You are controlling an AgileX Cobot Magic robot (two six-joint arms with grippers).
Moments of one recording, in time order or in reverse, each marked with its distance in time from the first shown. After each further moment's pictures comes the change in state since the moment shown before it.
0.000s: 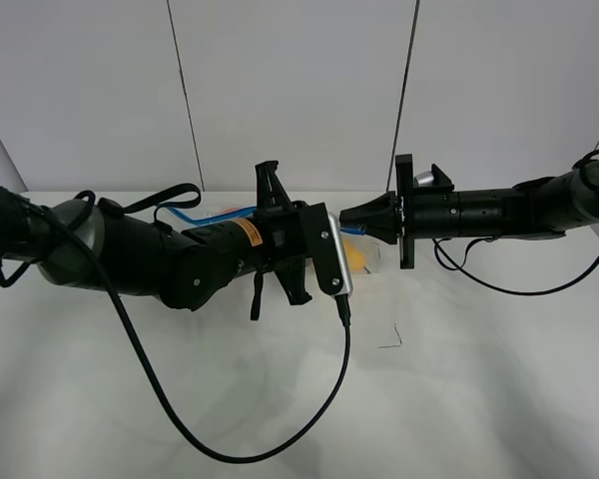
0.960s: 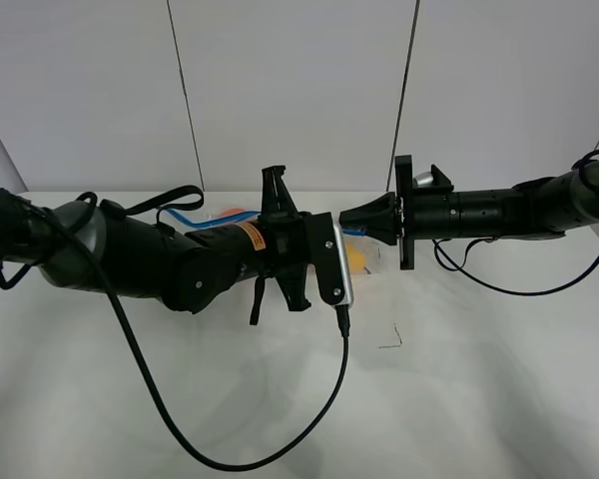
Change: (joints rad) left arm -0.007 0.000 0.000 0.007 0.034 0.057; right arm 0.000 0.000 0.000 -0.003 0.001 0.001
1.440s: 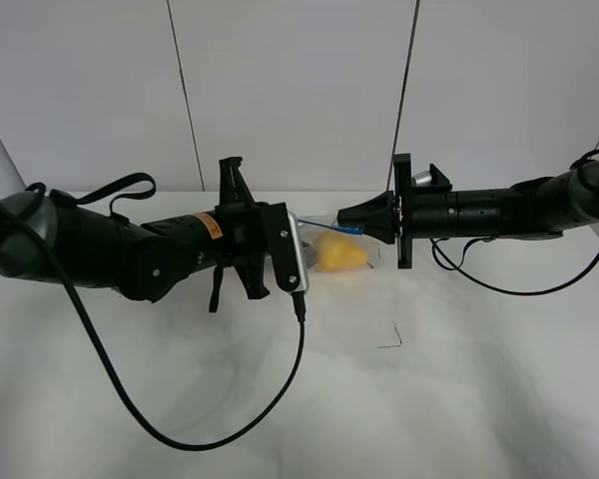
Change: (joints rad) left arm 0.128 -0.074 0.092 0.017 -0.008 0.030; right arm 0.003 0.000 0.000 0.012 0.001 0.000
